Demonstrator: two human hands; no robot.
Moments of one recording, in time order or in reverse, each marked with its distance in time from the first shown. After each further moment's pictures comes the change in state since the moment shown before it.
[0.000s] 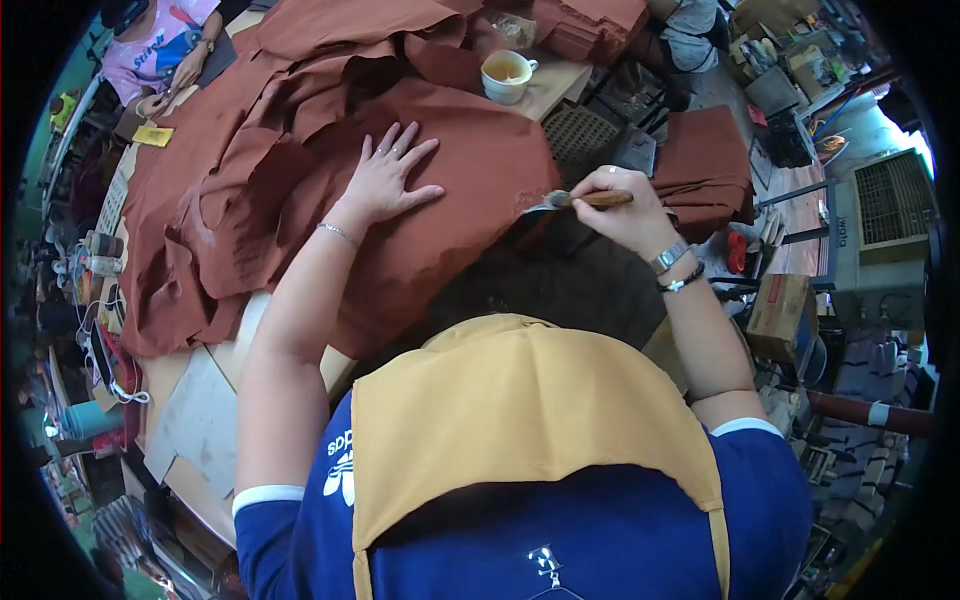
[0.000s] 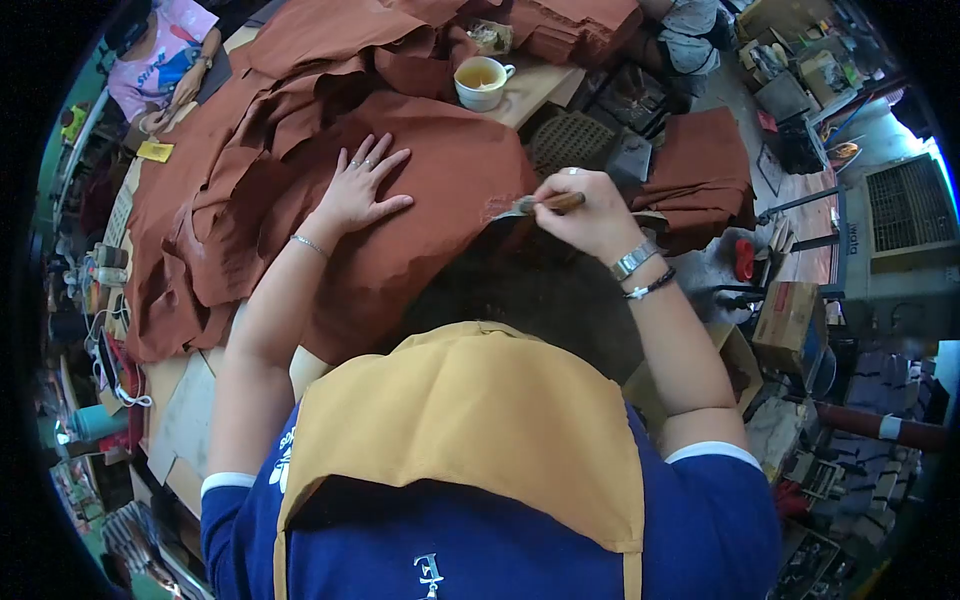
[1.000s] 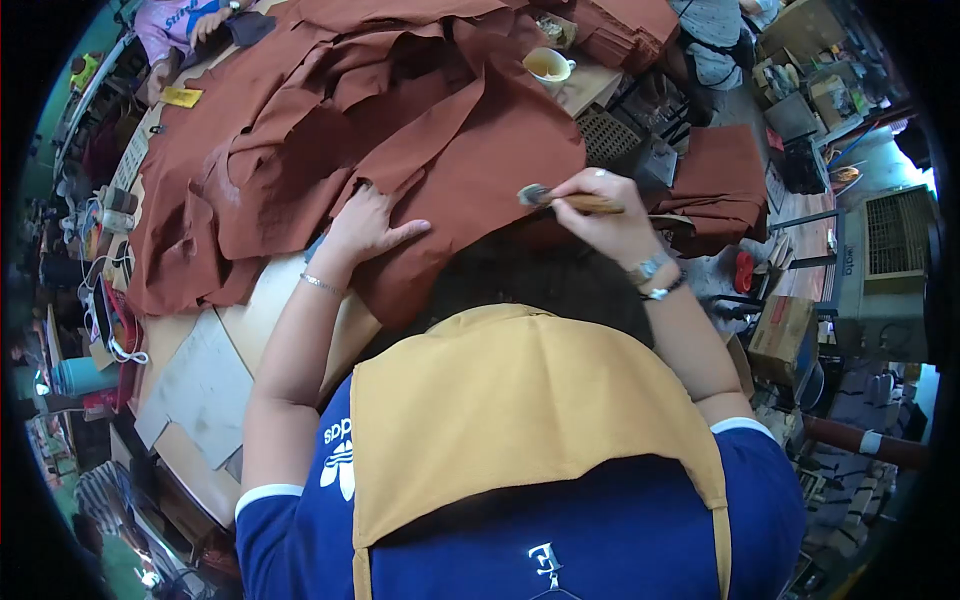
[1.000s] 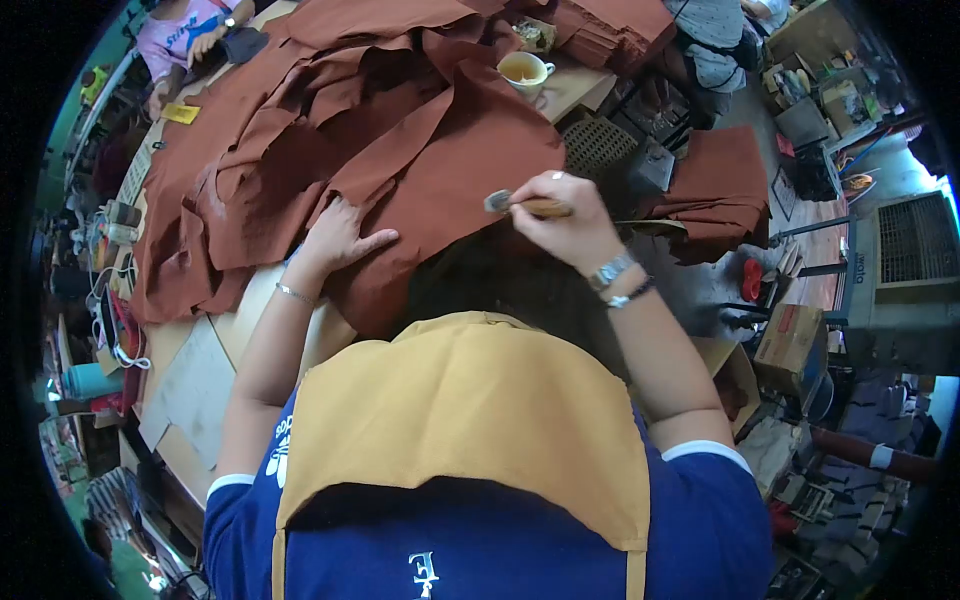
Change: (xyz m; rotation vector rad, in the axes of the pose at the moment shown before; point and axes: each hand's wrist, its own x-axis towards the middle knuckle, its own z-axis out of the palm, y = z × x) left_hand -0.104 -0.001 -0.022 -0.108 -0.133 -0.147; right_hand 0.009 -0.051 0.045 0.162 0.099 -0.101
